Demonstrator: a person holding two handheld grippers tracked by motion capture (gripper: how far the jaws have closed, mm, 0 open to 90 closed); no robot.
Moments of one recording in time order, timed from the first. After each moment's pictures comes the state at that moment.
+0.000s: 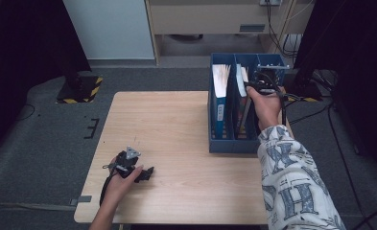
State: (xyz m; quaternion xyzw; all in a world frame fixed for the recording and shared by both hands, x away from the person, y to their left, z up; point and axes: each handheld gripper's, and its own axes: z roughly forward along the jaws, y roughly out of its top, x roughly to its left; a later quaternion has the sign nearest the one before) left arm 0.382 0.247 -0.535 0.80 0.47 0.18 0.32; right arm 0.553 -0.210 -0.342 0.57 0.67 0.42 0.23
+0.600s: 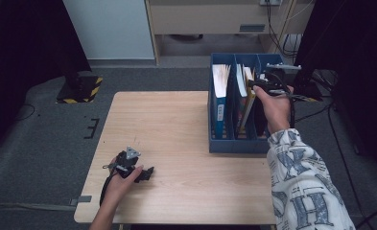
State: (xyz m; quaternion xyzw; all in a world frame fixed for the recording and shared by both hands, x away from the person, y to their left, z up) left arm 0.382 0.247 -0.535 0.80 0.47 0.19 0.32; right arm 0.534 -0.228 -0.325 0.55 0.66 0.44 0.25
